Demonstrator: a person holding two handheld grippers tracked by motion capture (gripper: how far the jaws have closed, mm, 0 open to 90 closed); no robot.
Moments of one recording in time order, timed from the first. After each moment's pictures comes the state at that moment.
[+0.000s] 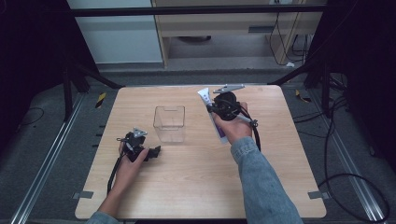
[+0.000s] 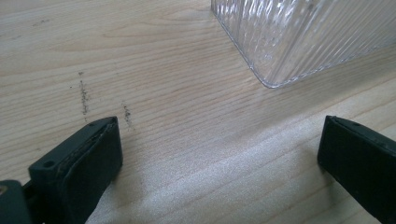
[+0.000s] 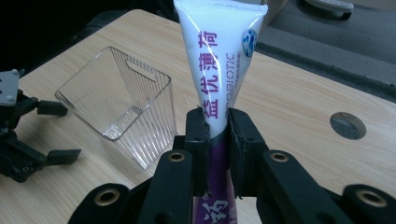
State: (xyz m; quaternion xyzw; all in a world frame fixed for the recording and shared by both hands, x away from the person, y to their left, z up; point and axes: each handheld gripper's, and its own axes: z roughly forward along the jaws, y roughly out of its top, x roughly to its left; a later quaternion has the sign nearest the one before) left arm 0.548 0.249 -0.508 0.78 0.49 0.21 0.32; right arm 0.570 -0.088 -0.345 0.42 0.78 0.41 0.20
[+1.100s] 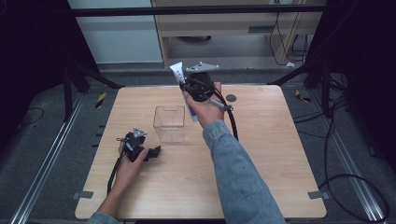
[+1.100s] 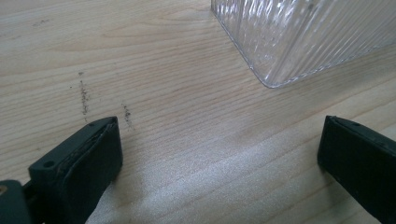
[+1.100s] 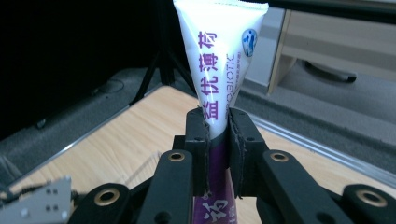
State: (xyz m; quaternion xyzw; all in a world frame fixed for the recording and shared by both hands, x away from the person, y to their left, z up) left arm 0.548 0.249 -0.508 0.78 0.49 0.21 0.32; right arm 0.591 -0.012 -0.290 0.38 0.74 0.50 0.24
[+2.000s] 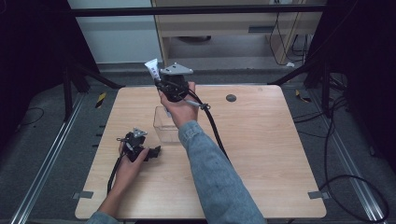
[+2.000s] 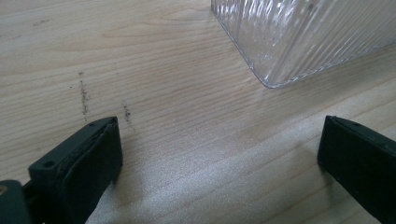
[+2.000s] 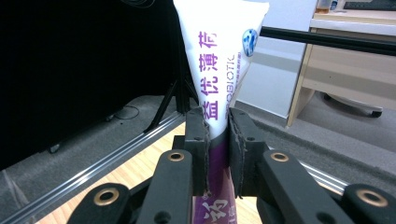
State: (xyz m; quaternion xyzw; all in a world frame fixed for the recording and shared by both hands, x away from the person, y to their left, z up) left arm 0.548 0.249 -0.508 0.78 0.49 0.21 0.32; right arm 0.601 0.055 -0.303 0.35 0.71 0.56 0.25
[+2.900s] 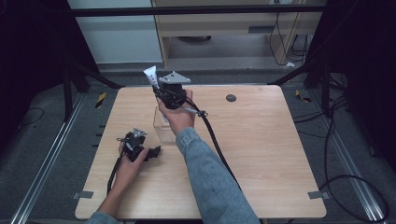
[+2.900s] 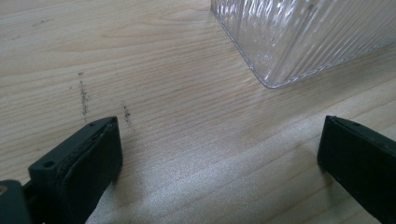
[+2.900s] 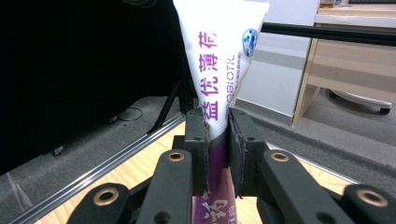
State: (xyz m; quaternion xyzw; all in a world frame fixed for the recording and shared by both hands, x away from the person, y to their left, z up) left arm 0.549 0.249 -0.508 0.78 0.49 0.21 0.32; right arm 0.598 0.064 -0.328 0.35 0.71 0.57 0.24
